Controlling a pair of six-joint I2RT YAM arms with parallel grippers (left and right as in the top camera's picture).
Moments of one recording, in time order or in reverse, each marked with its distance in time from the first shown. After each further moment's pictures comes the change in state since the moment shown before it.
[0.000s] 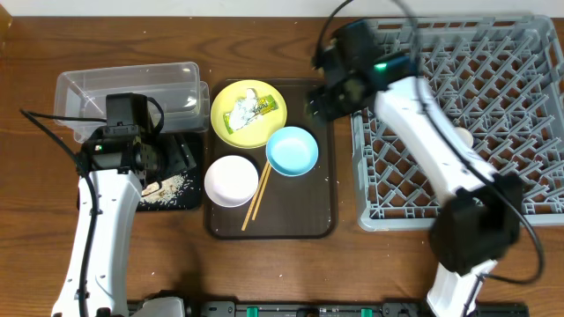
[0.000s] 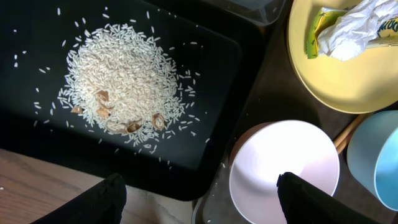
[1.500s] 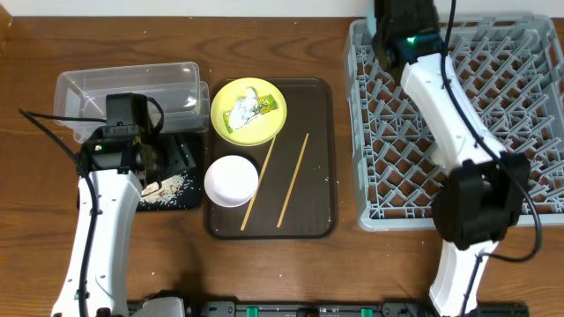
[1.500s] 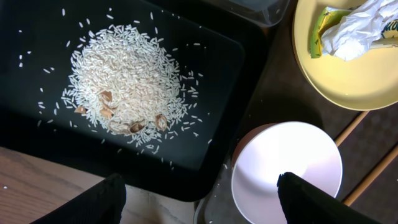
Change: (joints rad) left arm 0.000 0.000 0.000 0.000 -0.010 -0.002; right arm -0.188 0.097 0.152 0.474 0.935 -0.288
